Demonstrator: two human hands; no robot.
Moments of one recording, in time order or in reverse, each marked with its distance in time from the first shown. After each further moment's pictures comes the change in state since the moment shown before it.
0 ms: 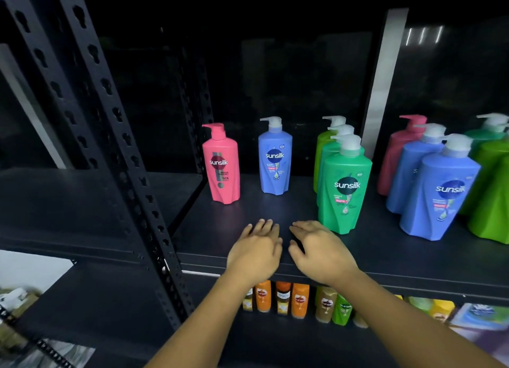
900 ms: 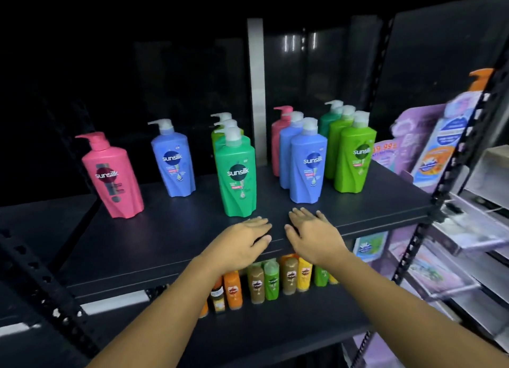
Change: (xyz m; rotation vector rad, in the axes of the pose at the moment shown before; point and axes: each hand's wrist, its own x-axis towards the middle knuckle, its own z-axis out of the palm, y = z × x) left_hand 0.031 0.122 0.013 -0.213 -0.127 0.506; right_hand -0.120 0.109 -0.052 -0.119 0.033 0.428
